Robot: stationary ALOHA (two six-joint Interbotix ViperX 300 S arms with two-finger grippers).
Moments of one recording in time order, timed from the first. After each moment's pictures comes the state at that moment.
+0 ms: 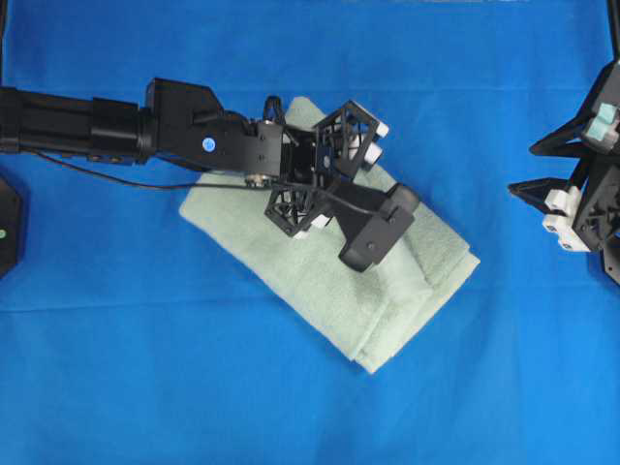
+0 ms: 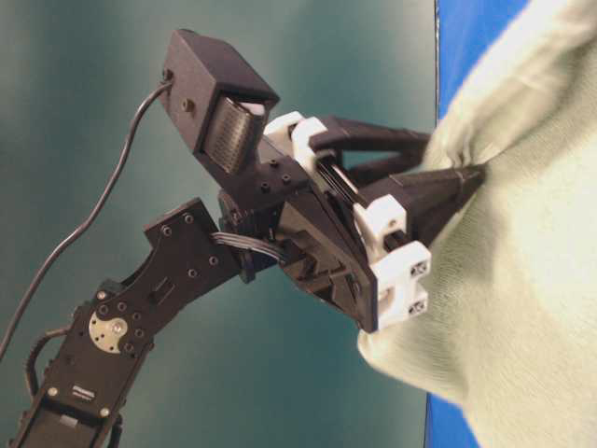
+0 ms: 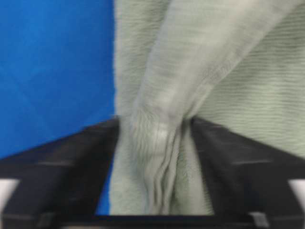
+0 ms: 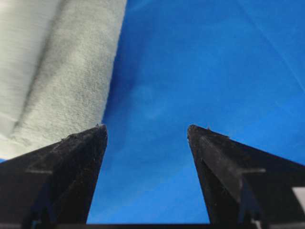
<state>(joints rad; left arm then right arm) 0.06 0.31 0.10 0.21 0.54 0.67 0.16 -0.77 0.94 -0.56 0.87 0.99</state>
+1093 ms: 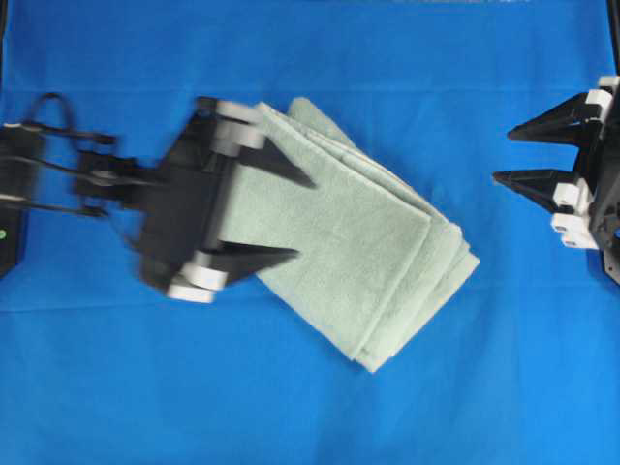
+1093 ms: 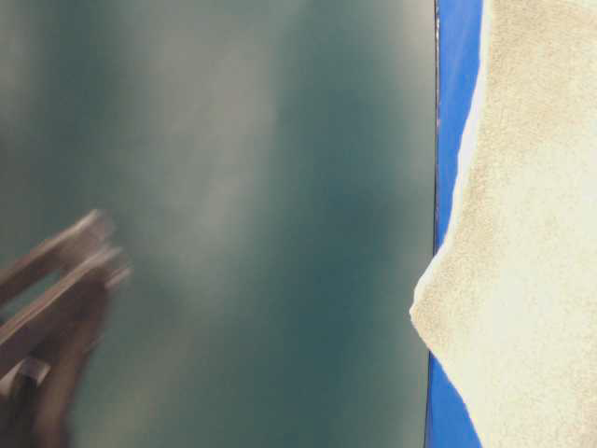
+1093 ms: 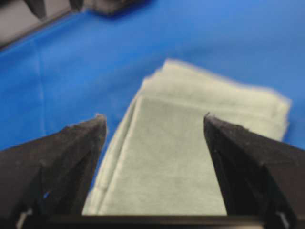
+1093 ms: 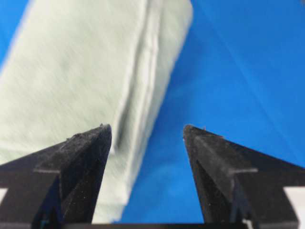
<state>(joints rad) -0.10 -0.33 0.49 0.21 0.14 0.14 0.17 -0.82 0.91 -0.72 0.68 0.98</state>
